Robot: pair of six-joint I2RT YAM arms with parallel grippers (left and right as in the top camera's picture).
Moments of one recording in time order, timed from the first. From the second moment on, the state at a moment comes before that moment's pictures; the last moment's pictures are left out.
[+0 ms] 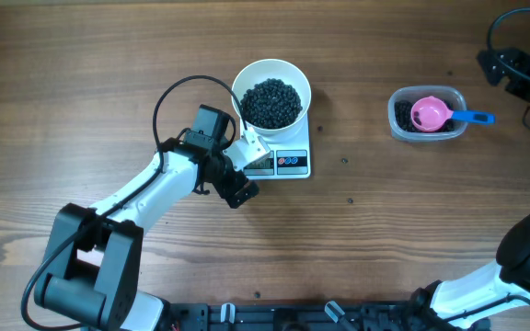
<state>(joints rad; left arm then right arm) -0.37 1.66 0.90 -0.49 0.32 0.59 -0.57 1.81 1.44 -0.47 -0.79 -0.02</state>
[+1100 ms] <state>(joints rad) -0.37 1.66 0.90 -0.49 0.32 0.59 -0.24 1.18 1.44 -0.31 -0.34 0.14</state>
